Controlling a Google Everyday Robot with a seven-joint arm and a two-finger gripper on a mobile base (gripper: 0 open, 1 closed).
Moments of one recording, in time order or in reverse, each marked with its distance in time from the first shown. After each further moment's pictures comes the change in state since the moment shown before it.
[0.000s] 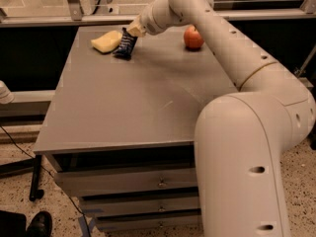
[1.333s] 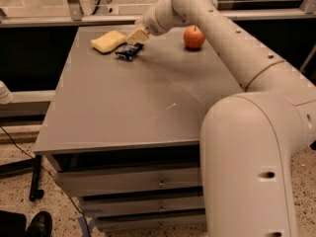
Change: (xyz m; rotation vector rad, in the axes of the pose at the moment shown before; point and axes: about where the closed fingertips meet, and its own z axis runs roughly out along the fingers) arm 0.008 -0.002 -0.010 0.023 0.023 0.016
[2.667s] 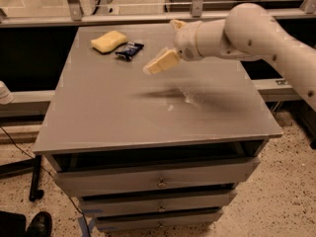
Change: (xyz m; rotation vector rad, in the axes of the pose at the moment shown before) arm 0.020 0.090 -0.138 -0.025 -0.172 0.050
